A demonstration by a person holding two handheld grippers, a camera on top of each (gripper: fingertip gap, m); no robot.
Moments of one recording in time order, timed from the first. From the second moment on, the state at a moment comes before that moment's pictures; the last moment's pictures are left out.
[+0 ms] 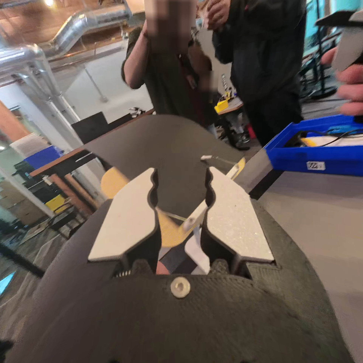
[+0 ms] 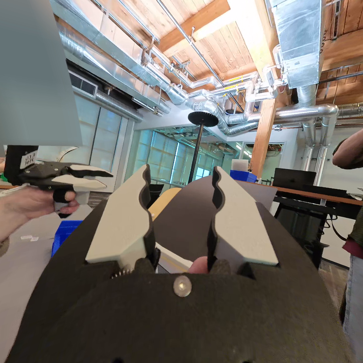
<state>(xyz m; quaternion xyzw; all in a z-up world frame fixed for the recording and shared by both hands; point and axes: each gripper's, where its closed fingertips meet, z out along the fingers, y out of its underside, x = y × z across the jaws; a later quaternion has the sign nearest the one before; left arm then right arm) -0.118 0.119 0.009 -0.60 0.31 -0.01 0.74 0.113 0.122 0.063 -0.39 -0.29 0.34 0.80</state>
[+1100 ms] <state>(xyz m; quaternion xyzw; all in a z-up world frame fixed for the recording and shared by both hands) -0.338 0.189 -0.281 -0.86 0.44 0.09 0.24 0.069 0.163 -0.013 -0.49 -0.36 0.31 0.73</state>
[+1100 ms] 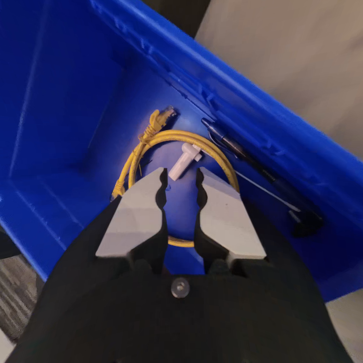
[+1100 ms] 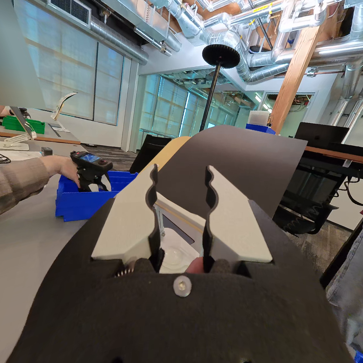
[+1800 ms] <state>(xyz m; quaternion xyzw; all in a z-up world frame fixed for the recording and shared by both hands) -0.349 0.192 -0.297 -0.87 0.45 0.04 0.22 0.082 0.161 -0.003 -0.47 -0.35 0.32 0.74</state>
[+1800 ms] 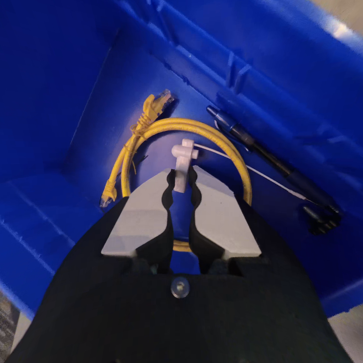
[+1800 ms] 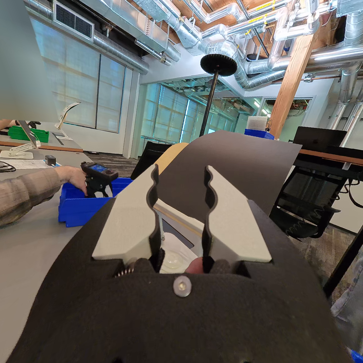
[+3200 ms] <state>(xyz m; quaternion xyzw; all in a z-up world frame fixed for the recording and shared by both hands) -0.031 0.101 -0.036 -0.45 0.43 -0.46 0.64 -0.016 0.101 -0.028 -0.43 -0.44 0.38 0.69</state>
